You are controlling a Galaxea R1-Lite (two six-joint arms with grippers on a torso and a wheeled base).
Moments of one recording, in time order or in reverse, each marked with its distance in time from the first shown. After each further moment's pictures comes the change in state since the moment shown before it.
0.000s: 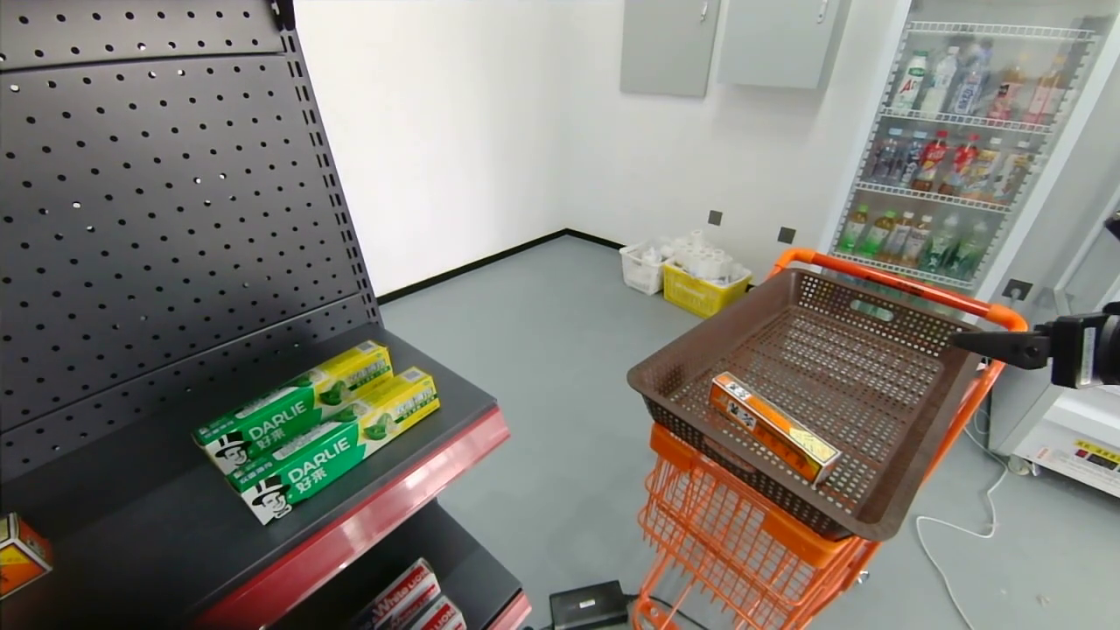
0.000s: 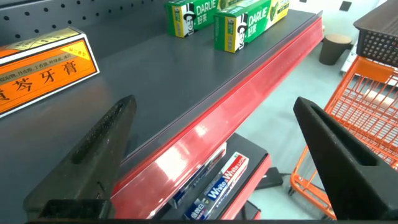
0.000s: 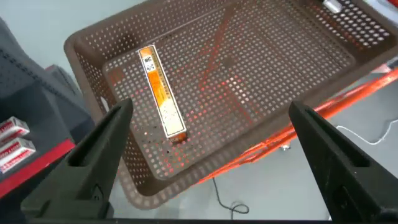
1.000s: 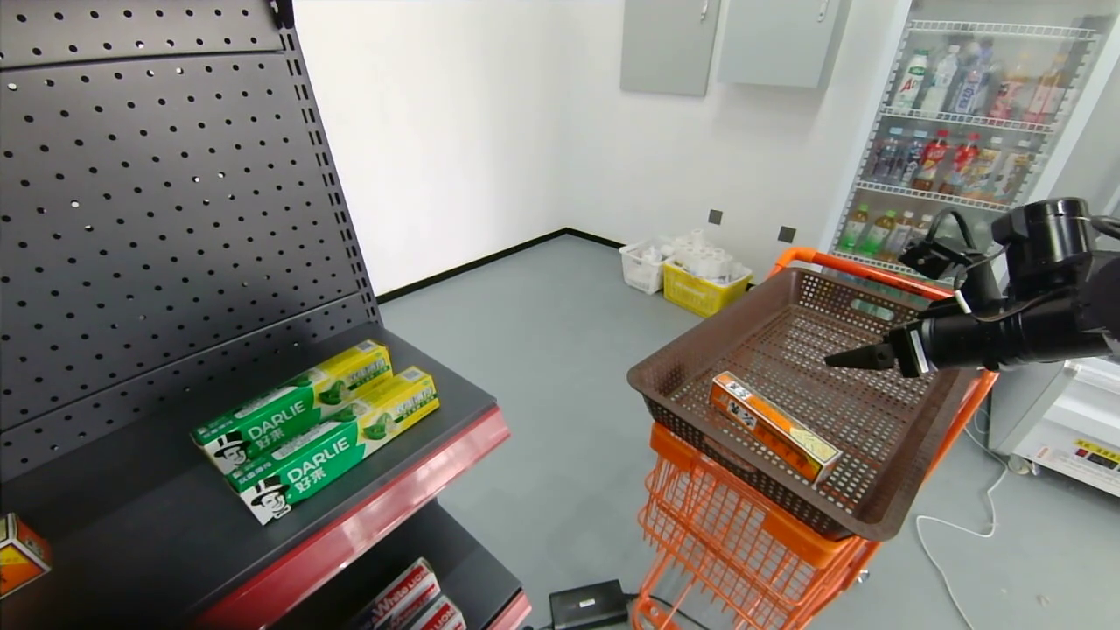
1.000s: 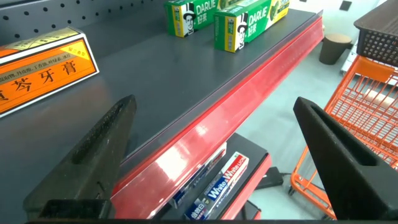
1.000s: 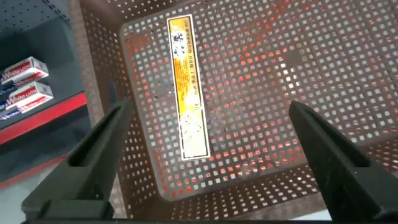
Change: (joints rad) left arm 0.000 0.000 0.000 0.000 0.000 0.001; right arm 0.111 0.440 -0.395 0.236 0.092 -0.134
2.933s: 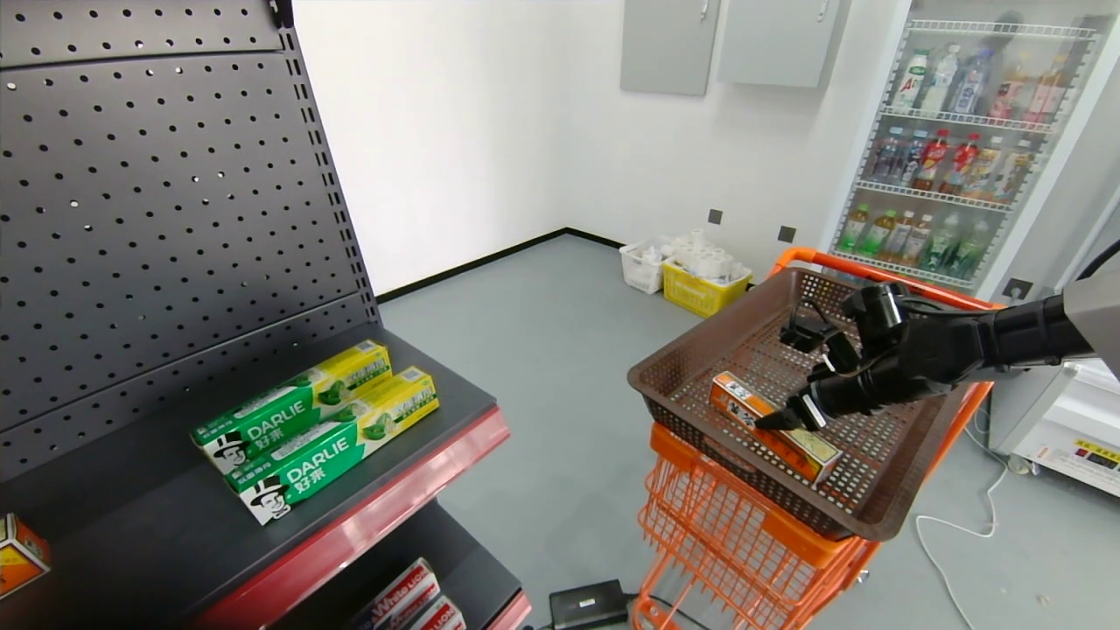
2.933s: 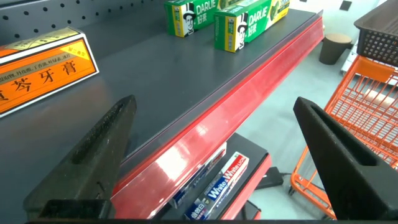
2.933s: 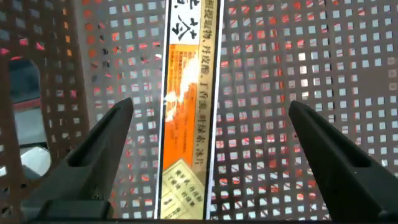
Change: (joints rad) left arm 0.000 0.000 0.000 0.000 0.000 0.000; right arm 0.110 0.355 -0.133 -0.054 -0.104 -0.195
